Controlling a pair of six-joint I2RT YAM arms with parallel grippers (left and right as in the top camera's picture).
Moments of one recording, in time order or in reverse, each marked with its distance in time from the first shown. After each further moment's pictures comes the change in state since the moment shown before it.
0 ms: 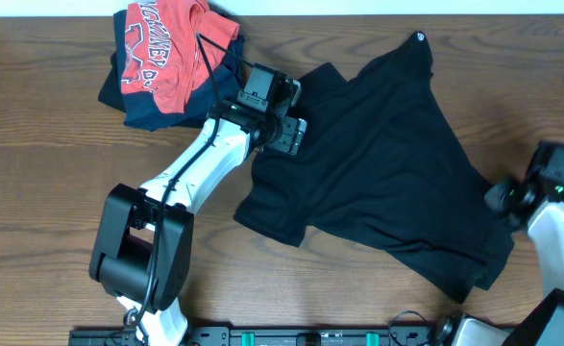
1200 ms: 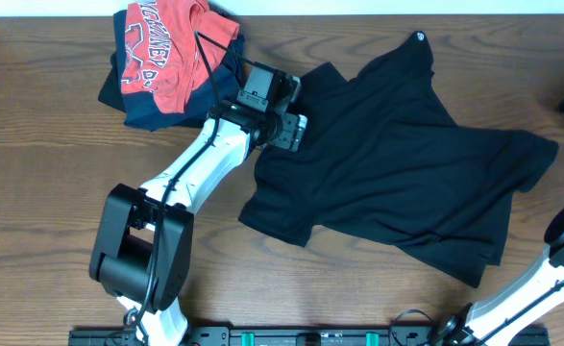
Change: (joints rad) left arm 0.000 0.000 0.000 0.038 -0.019 -0.019; right arm -0.198 0.709 1.022 -0.328 -0.221 -0.131
